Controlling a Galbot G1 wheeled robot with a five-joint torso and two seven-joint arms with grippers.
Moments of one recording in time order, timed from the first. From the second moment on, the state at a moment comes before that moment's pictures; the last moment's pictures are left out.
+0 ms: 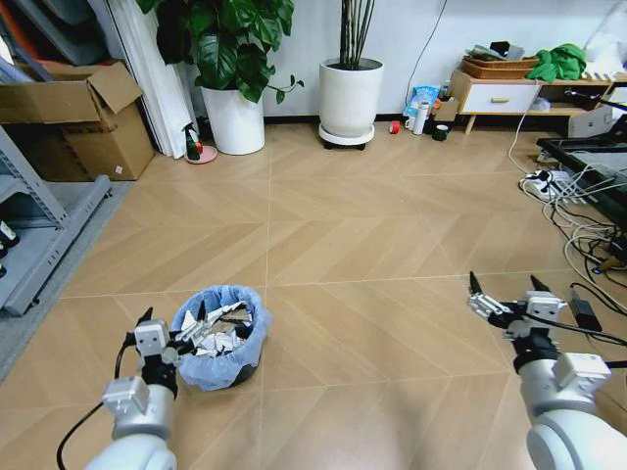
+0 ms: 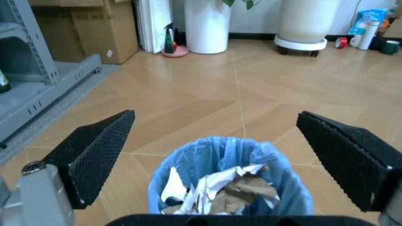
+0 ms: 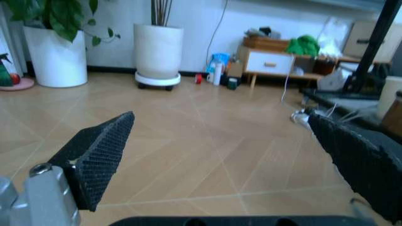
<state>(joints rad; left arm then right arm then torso) 1.72 -1.42 -0.59 -2.33 -0.16 0.20 -0.17 -1.71 1.35 0.83 2.38 0.23 -0.18 0.09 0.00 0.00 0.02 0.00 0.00</state>
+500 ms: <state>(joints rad) 1.76 -1.42 -0.55 -2.39 -0.19 0.20 -0.17 -1.78 1.37 0.79 2.46 0.21 -0.17 0.06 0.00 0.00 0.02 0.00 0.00</state>
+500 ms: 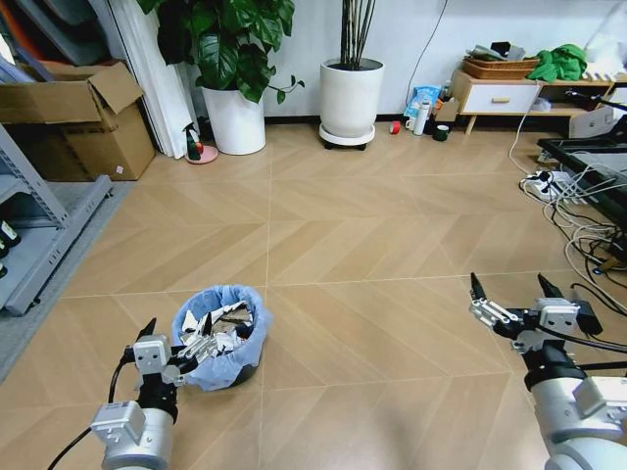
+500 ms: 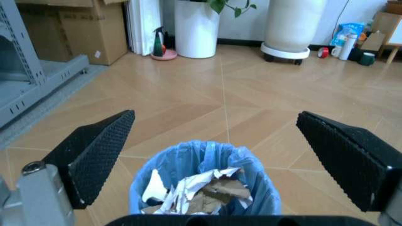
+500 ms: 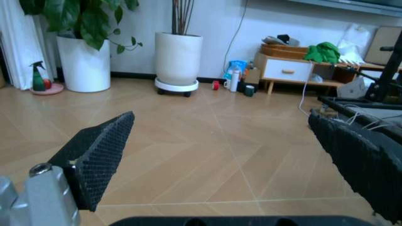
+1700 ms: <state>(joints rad) 1.73 -1.42 -0.56 -2.37 -0.19 0.19 -0.19 -1.79 1.39 0.74 2.47 0.15 -0.17 0.06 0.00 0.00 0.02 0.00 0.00</state>
